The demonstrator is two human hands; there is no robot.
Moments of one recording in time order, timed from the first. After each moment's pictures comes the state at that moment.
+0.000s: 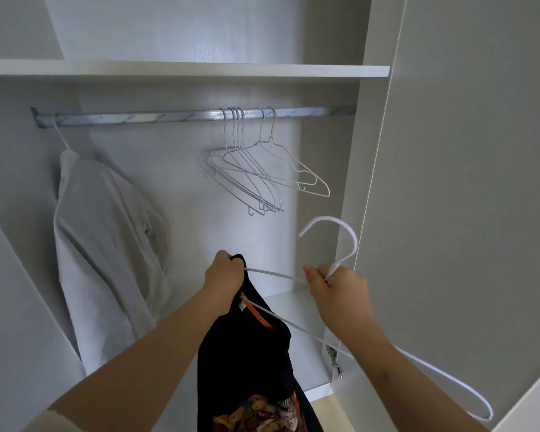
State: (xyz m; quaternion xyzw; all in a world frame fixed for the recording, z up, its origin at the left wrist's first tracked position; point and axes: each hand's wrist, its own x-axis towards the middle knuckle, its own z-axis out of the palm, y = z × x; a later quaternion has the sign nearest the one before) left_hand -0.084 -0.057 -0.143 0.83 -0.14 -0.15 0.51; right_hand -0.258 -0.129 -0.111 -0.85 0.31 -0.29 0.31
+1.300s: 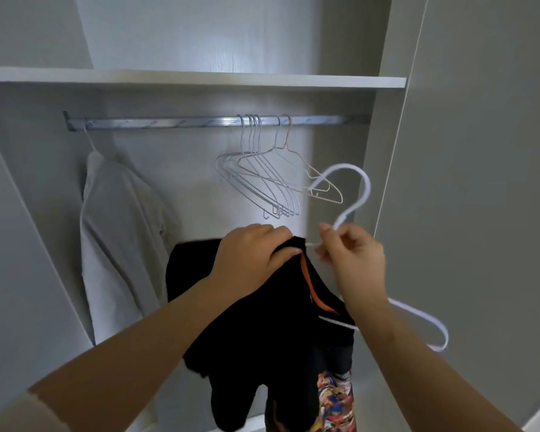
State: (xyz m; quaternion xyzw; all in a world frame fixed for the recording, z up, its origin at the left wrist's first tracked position) left_hand -0.126 -0.021 -0.076 0.75 -0.55 0.29 0.24; right_hand -0.238 -0.124 -0.082 -0.68 0.22 -0.48 0.51
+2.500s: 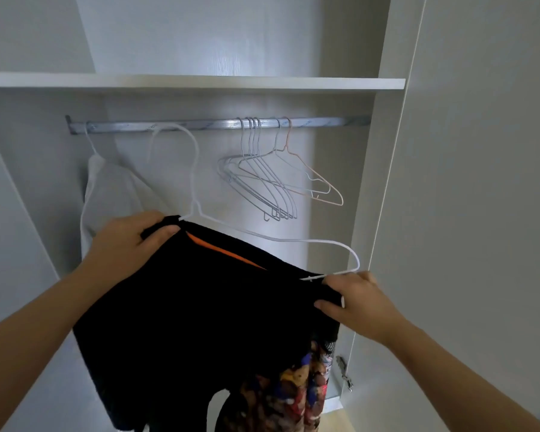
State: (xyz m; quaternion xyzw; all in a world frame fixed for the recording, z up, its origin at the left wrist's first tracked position) left_hand -0.042 0.086 -0.060 0.80 -0.44 0.25 0.32; right_hand -0.262 -0.183 -0.136 -0.97 0.10 -0.21 0.08
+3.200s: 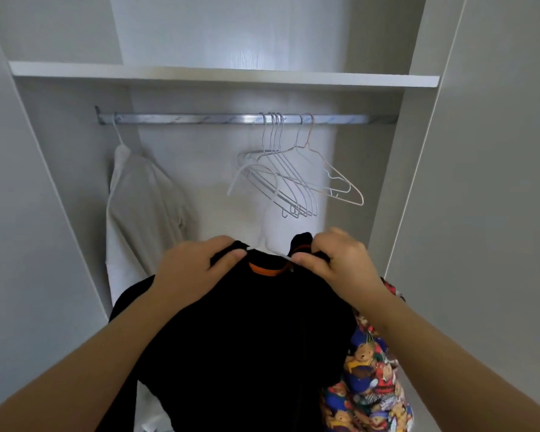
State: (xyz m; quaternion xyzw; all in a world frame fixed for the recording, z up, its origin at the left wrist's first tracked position) left_hand -0.084 0.062 -0.091 0.83 -0.43 0.19 0.29; right_hand -0.213 -0.138 -0.092 -0.90 -0.01 -0.41 0.16
